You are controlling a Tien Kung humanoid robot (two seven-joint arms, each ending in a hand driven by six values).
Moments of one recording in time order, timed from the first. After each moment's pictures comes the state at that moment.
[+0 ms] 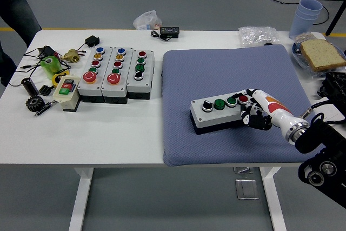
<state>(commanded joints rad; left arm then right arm) -0.01 0.00 -1.44 -0.18 1.34 0.23 0.28 0.47 -0.51 0.69 1.60 -1.50 -0.28 -0.42</state>
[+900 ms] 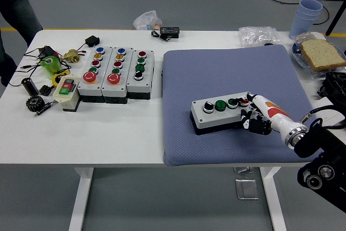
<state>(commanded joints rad) 0.00 0.00 -1.47 -0.18 1.39 0.23 0.29 0.45 -0.51 0.71 1.61 -1.51 -0.32 -0.40</state>
